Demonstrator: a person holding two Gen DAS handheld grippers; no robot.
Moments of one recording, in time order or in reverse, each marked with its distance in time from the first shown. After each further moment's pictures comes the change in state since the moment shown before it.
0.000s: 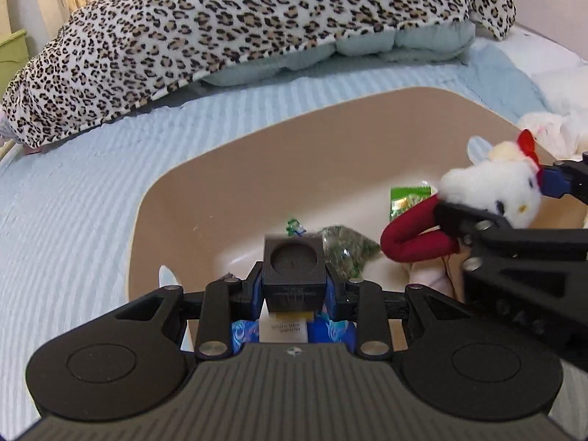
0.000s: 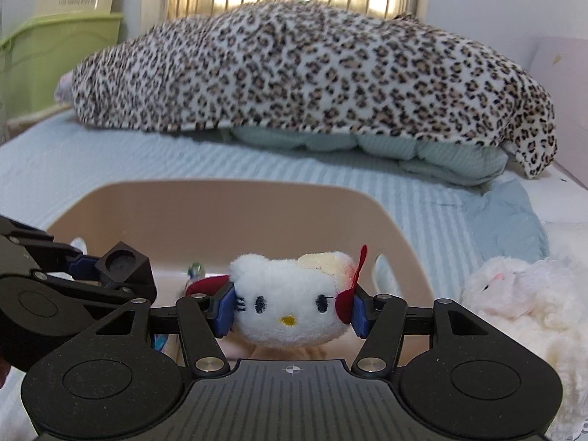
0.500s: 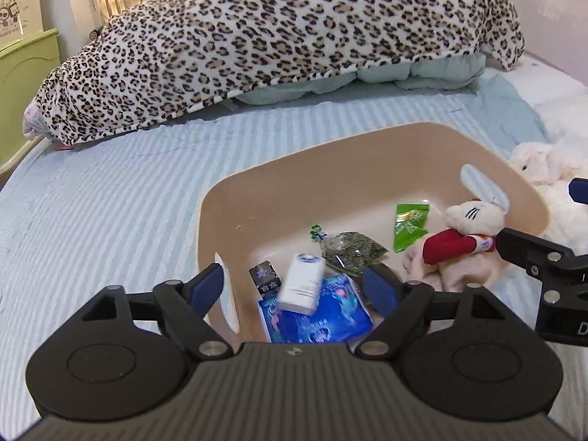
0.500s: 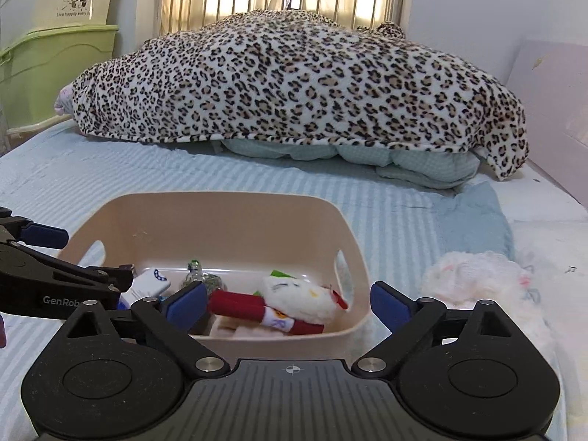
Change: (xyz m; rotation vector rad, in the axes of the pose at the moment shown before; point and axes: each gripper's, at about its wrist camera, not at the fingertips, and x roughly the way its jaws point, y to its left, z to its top) left arm -0.069 0.011 -0.007 -0.061 -0.053 0.038; right arm -0.081 -0.019 -0.001 0.039 -0.020 -0.021
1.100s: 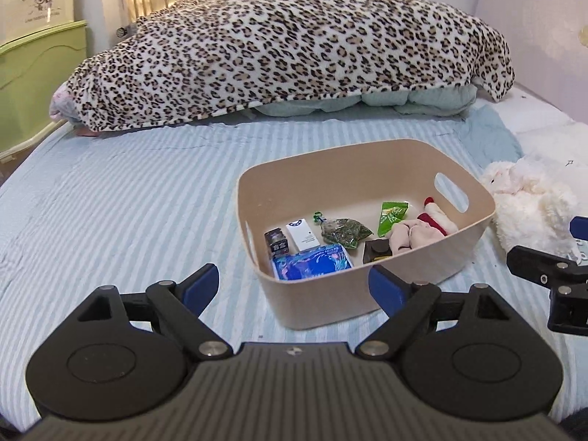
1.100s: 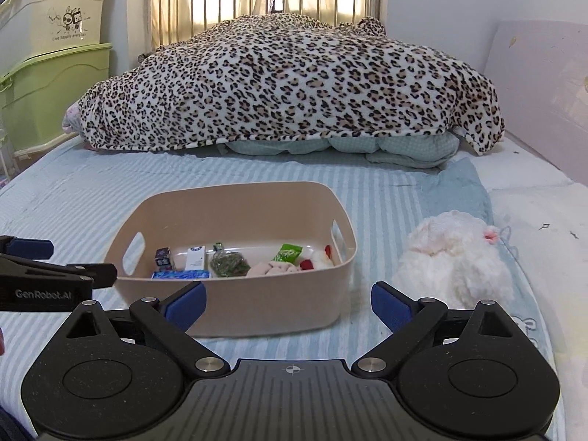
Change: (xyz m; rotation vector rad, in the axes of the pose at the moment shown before) left arm -0.091 0.017 -0.040 -0.088 -0.057 -0.007; right arm -0.084 0.004 -0.026 0.075 0.010 0.010
